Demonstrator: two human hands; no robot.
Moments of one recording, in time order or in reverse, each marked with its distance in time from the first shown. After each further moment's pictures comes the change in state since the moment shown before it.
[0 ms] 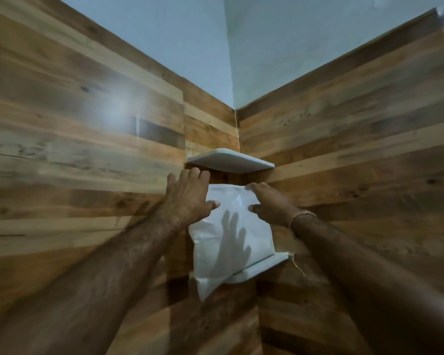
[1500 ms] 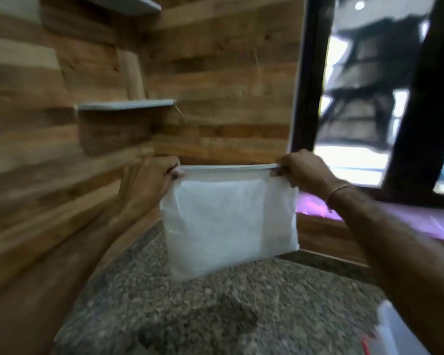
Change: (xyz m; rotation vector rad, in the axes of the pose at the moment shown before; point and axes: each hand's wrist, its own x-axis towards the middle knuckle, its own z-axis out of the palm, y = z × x) left_hand -0.322 0.227 -0.043 -0.715 -0.127 0.226; right_hand -0.476 0.123 -0.150 -0.325 -0.307 0.343
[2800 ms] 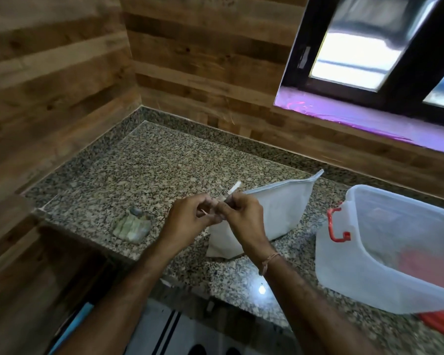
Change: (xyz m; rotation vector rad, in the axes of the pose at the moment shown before) left_hand -0.275 0.101 0.115 -0.811 -0.562 -0.477; right_hand -0.243 -0.139 0.233 1.044 -0.037 0.539
